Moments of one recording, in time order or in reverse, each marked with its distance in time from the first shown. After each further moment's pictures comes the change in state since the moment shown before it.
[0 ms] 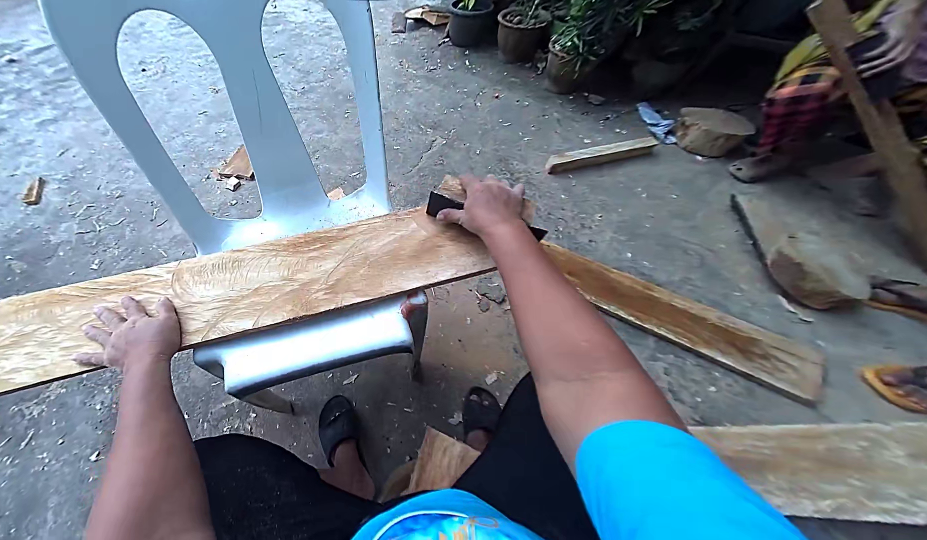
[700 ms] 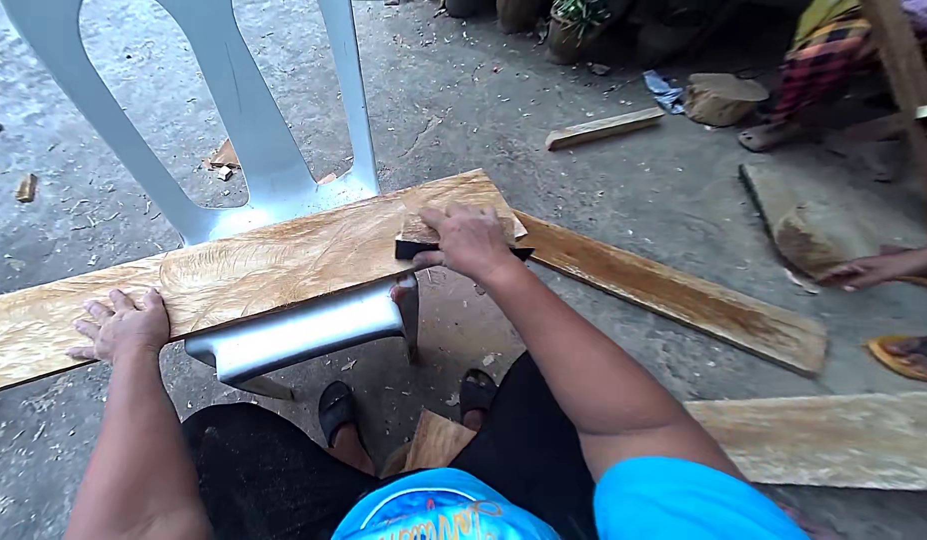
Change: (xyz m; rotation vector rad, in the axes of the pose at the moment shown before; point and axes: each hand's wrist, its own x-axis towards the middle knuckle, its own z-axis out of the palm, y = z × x) left_hand 0.005 -0.003 0.000 0.012 -0.005 0.004; right_hand -0.091 -0.006 0.016 -0.012 0.015 -0.386
